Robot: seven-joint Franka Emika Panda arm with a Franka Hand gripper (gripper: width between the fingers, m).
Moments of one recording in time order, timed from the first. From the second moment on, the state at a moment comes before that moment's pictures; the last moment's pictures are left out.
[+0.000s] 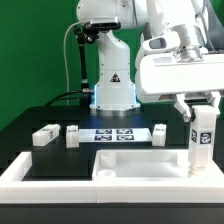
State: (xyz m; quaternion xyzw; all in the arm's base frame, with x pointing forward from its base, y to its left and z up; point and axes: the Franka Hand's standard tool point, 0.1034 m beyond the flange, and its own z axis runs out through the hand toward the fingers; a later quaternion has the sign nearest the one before) arm 0.649 0.101 0.124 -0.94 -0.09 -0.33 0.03
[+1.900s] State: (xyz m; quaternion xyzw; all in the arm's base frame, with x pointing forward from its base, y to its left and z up) arm 0.643 0.101 0.113 -0.94 -0.09 -0.33 0.03
